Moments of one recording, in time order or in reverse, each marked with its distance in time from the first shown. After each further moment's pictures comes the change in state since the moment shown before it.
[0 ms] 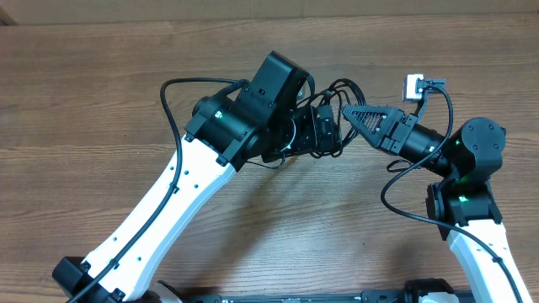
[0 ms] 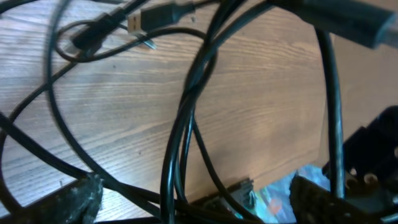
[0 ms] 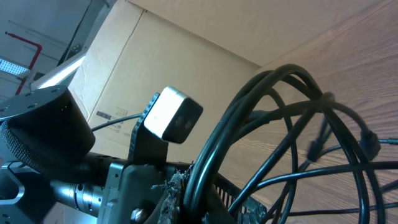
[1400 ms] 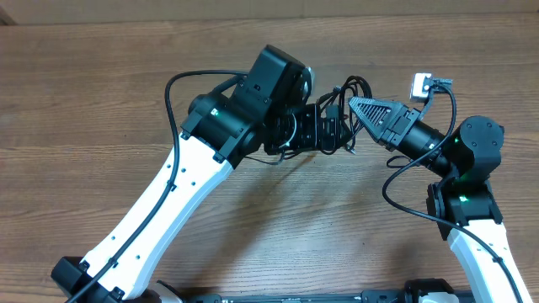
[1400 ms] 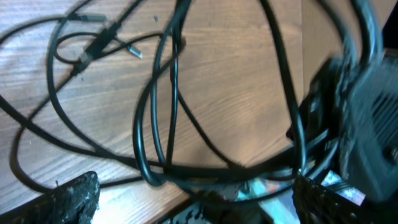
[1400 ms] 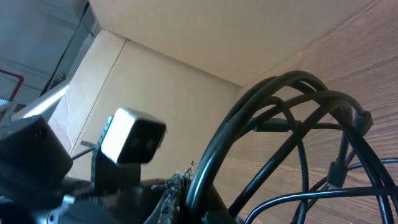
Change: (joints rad) left arm 0.026 0.000 0.000 0.067 0.111 0.117; right arm -0.005 0.000 0.000 -0.055 0.117 -0.007
